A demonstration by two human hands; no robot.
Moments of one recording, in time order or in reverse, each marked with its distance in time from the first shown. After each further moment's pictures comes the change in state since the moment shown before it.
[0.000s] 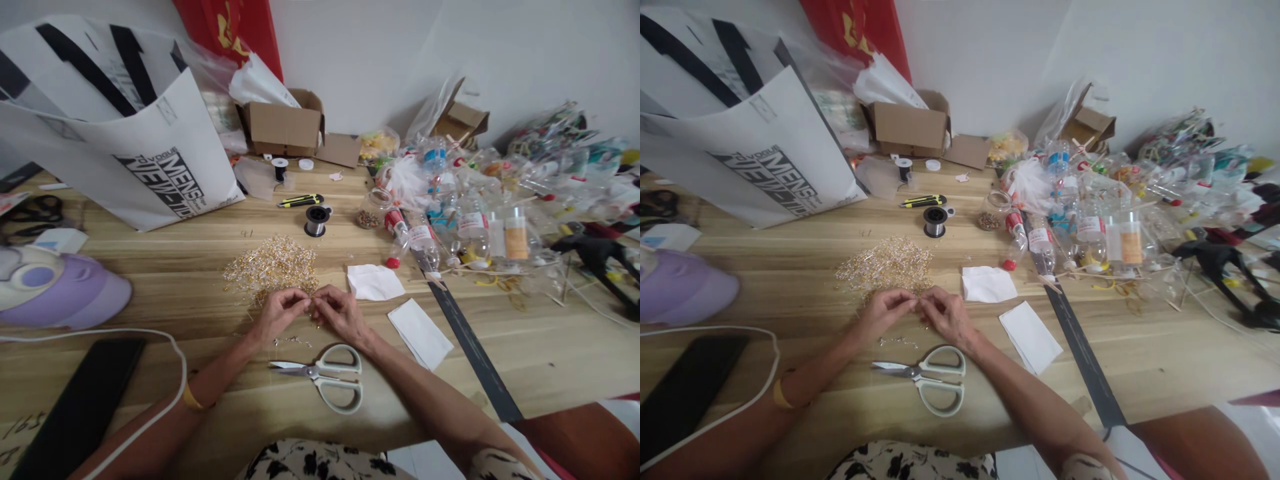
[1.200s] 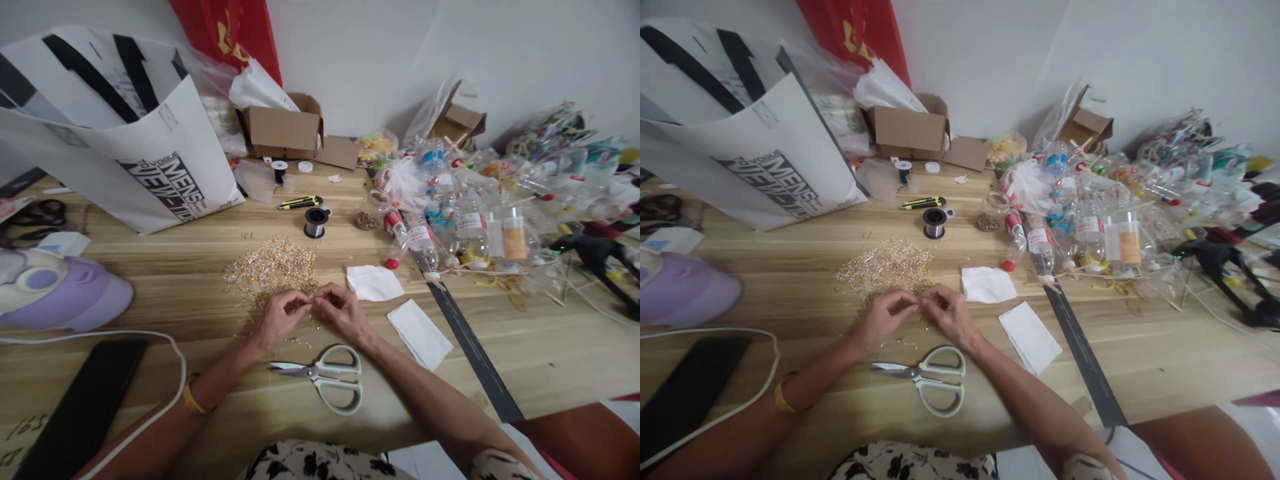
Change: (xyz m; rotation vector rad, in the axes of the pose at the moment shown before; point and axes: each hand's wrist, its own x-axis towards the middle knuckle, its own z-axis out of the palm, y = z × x) left_hand -0.004 0.001 0.004 0.325 0.096 0.200; right_hand 0.003 -0.008 -0.004 0.017 0.084 0.036
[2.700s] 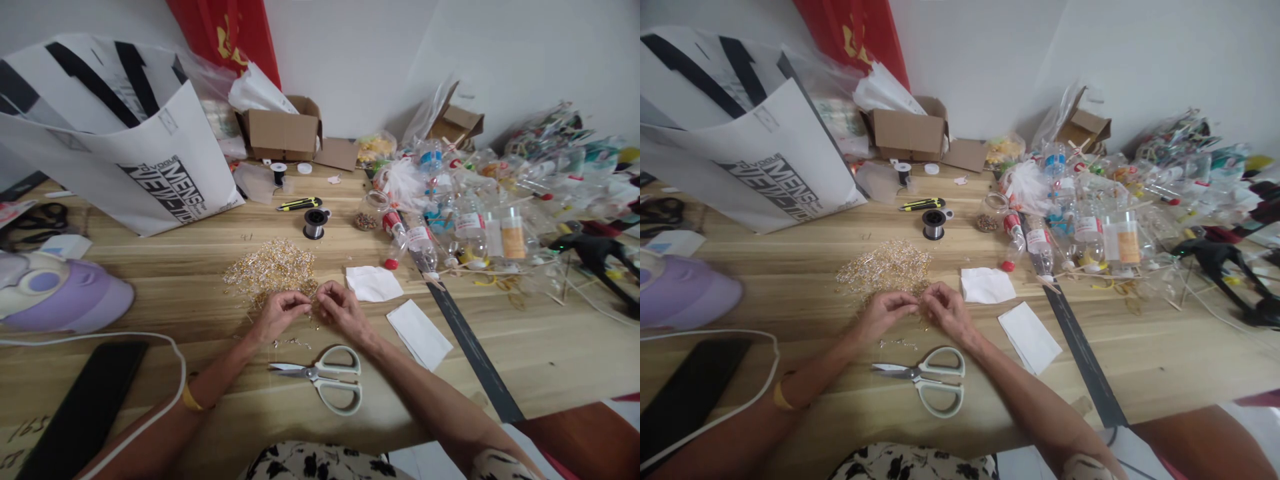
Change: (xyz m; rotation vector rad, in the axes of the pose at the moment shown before) left_hand 0.006 -0.003 -0.004 -0.327 -0.116 -0.223; right_hand 0.001 -0.005 0.000 0.178 -0.045 0.071
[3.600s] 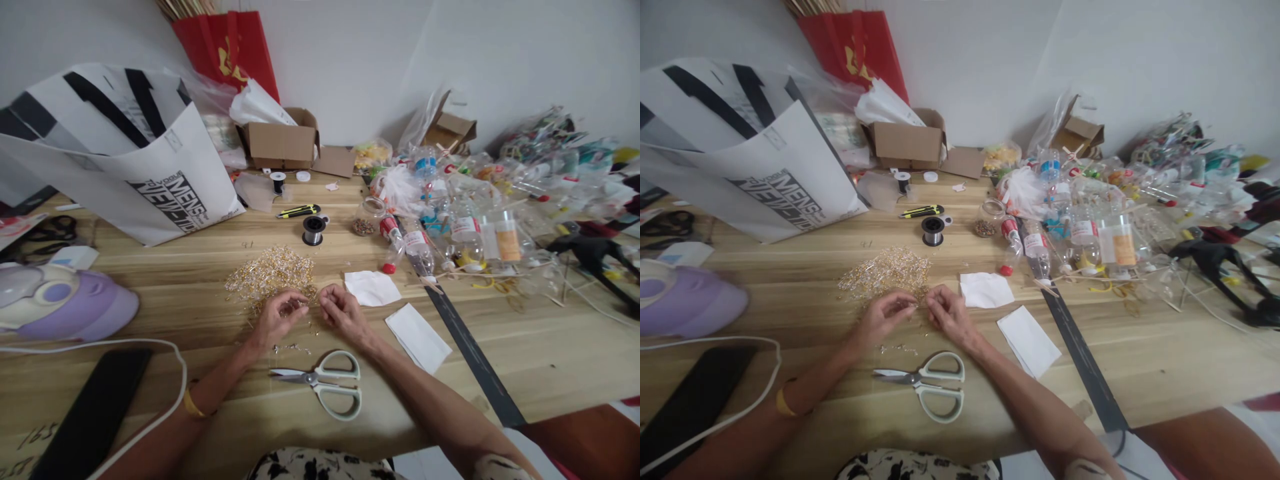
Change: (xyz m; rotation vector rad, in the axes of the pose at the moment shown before) left_hand -0.003 0.011 -0.003 0.093 0.091 0.098; right_hand -0.001 -0.003 -0.004 -0.035 0.006 -0.039
